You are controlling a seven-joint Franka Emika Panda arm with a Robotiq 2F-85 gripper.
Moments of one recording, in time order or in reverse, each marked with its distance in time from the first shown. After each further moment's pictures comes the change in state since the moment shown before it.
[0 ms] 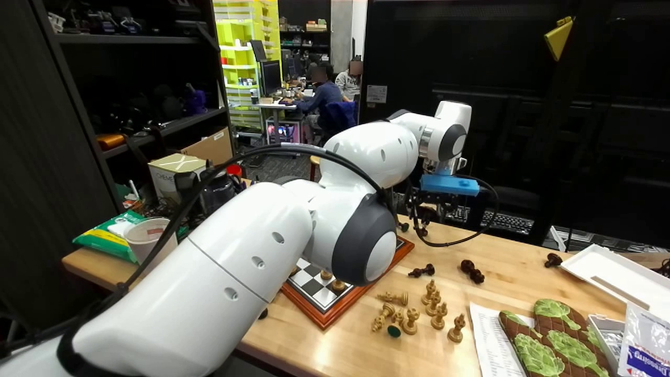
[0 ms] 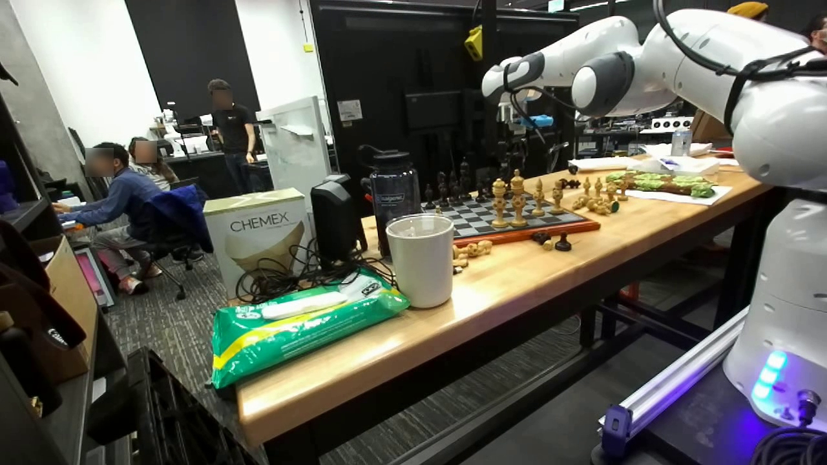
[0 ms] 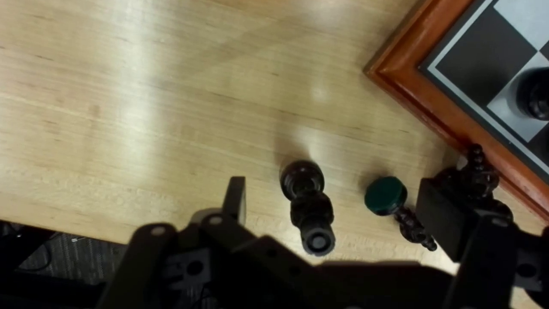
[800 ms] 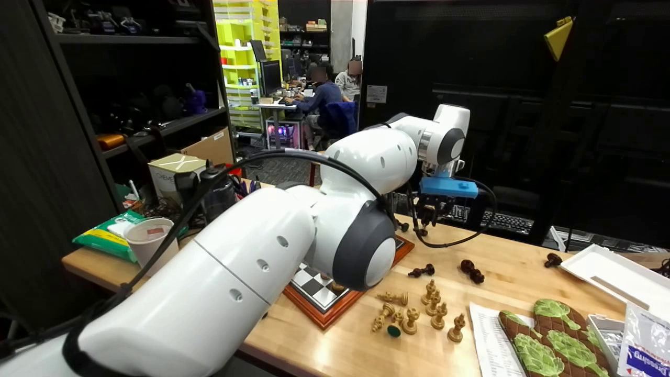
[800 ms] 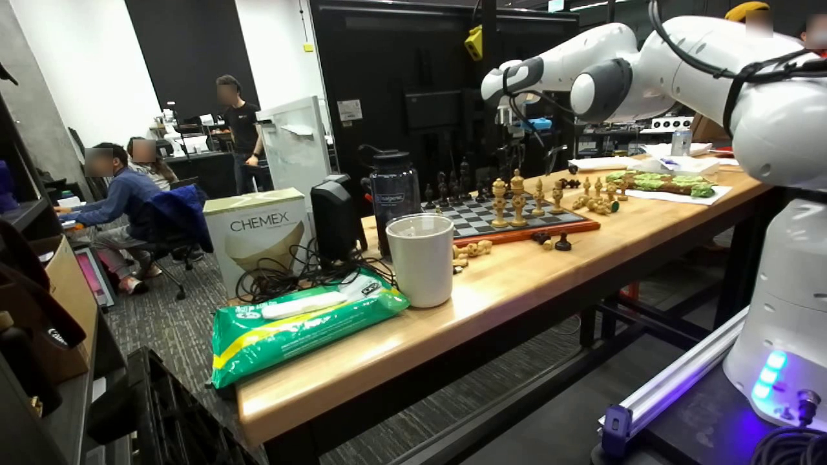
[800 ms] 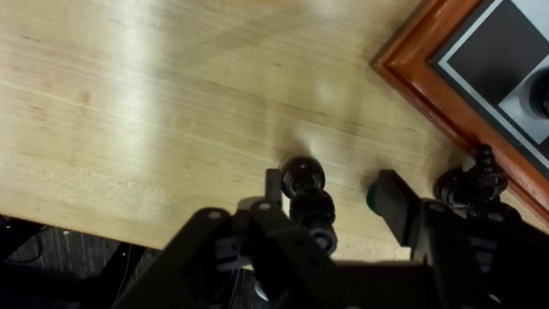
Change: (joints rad) arm 0.000 0.035 0.007 0.041 0.000 0.000 -0.028
